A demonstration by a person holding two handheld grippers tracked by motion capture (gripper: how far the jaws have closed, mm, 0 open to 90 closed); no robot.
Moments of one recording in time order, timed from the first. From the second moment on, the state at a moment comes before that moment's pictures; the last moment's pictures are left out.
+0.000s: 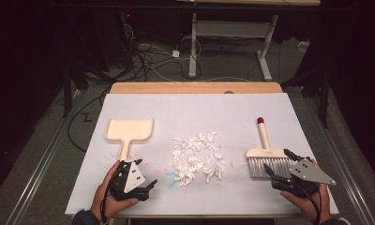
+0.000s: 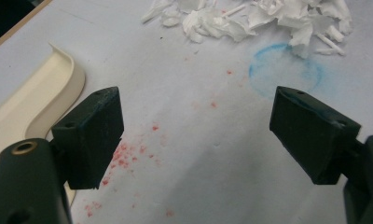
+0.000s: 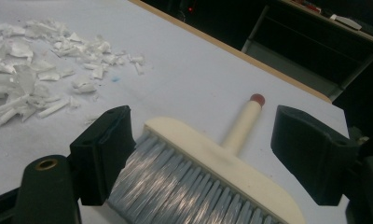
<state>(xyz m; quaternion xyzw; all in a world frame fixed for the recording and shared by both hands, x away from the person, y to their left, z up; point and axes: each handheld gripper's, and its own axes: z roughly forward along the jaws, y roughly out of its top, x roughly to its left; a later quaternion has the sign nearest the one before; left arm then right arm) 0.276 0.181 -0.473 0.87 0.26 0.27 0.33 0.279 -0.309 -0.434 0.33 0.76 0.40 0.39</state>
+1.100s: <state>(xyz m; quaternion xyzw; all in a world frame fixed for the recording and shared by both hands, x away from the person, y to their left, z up) 0.280 0.175 -0.475 0.87 0.24 0.26 0.33 0.411 -0.306 -0.433 0.51 0.78 0.26 0.26</state>
